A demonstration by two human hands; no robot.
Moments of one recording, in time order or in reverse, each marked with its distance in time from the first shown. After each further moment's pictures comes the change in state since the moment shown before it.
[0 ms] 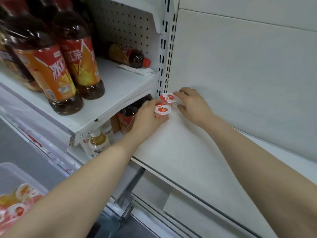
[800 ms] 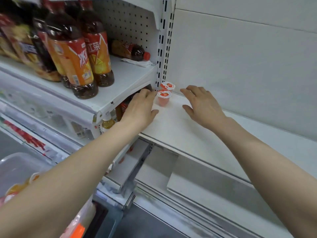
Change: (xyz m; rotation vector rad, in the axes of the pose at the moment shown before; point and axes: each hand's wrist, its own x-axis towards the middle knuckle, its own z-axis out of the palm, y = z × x) left_hand -0.066 0.016 -0.073 0.424 -0.098 0.256; right_hand -0.093 -0.056 -0.049 -0.275 0.079 -0.003
